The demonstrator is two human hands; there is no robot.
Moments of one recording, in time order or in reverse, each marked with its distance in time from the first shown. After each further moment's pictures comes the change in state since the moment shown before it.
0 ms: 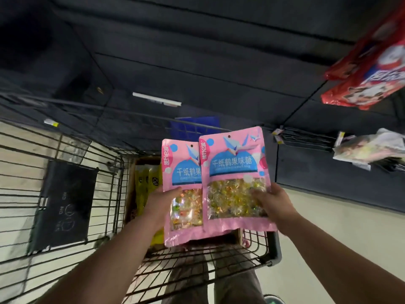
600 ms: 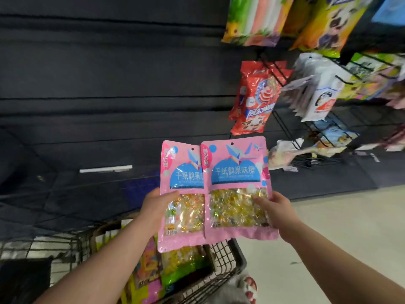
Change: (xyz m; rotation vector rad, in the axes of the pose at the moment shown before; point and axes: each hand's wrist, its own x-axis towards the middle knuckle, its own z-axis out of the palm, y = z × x) left_hand -0.076 0.094 0.073 0.143 -0.343 0.326; right_hand -0.100 -0.017 -0.092 0.210 0.372 -0.161
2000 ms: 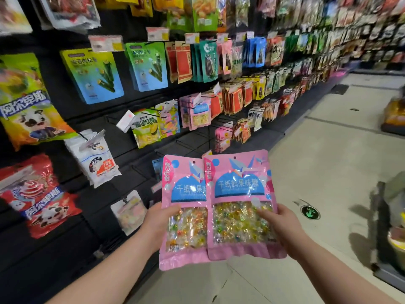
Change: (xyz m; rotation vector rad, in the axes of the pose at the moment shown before) left_hand -0.216 -0.030 0.546 0.295 -0.688 0.151; right_hand -0.095 0.133 -0.532 0.456 0.617 -0.153
